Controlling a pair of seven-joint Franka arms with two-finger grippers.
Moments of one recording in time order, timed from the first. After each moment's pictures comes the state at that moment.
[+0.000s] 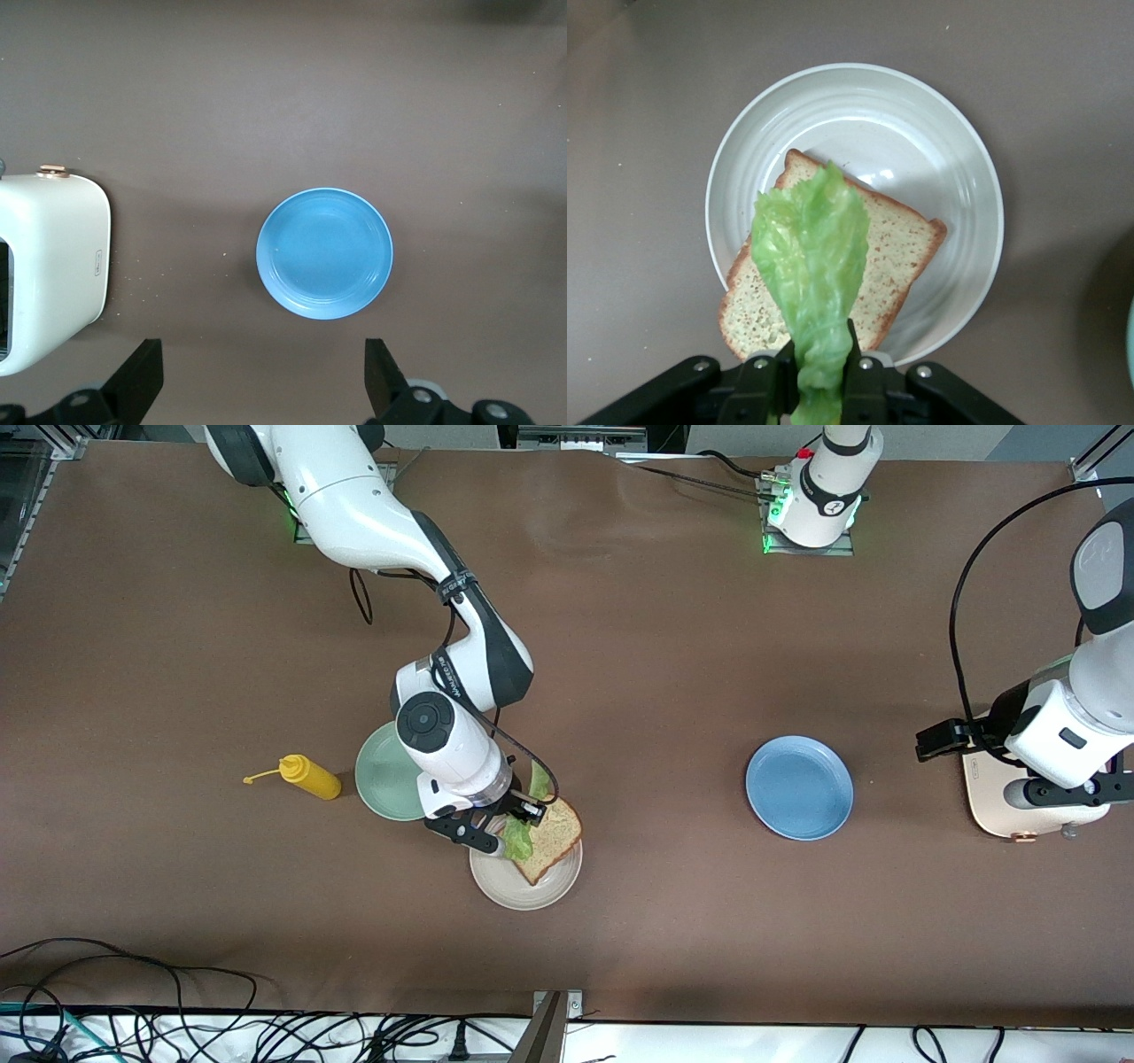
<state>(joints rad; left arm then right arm) 0.08 0.37 -0.17 -1.29 0.06 1.60 -0.17 0.67 0.94 -0.19 -1.12 0.35 2.28 0.78</state>
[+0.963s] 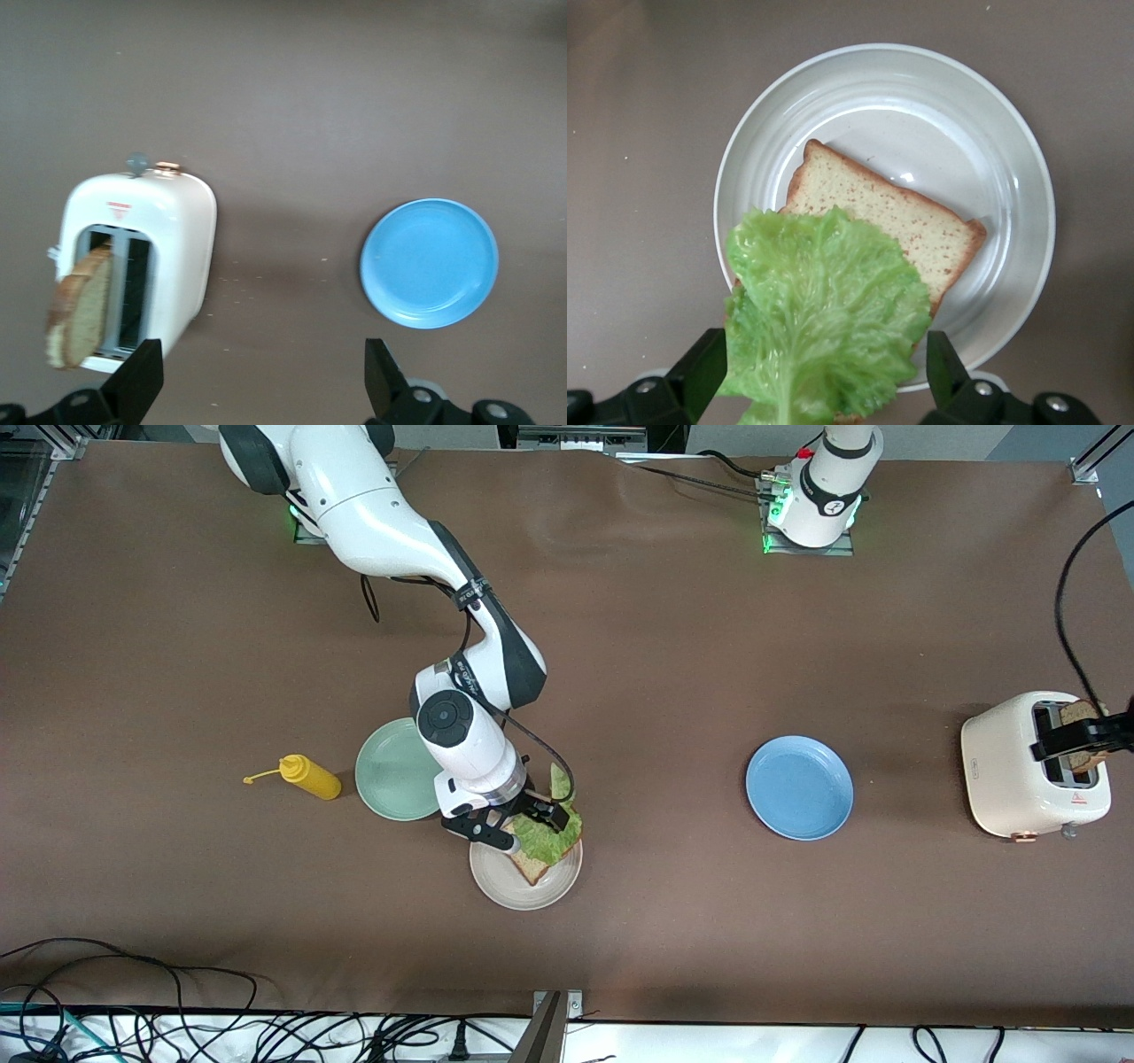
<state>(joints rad) 0.33 0.37 -0.15 -1.29 0.06 1.61 0.06 0.70 0.98 -0.19 -1.12 0.35 2.36 0.78</state>
